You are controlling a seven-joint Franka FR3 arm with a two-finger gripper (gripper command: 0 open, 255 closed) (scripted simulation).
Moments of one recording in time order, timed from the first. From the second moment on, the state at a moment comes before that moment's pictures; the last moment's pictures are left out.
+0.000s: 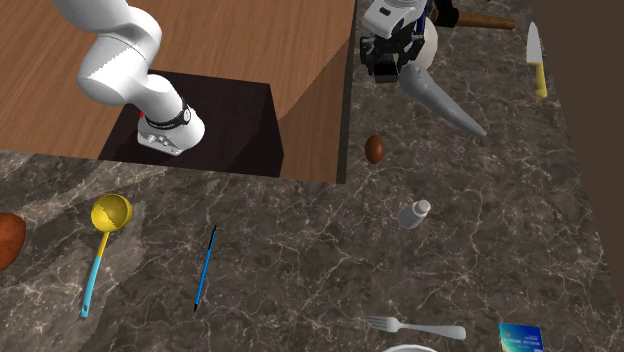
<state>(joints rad) -0.04 0.20 0.21 -1.81 -0.01 2.06 1.55</state>
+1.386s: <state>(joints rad) -0.03 0.29 0.20 -1.93 -0.04 2.28 1.56</state>
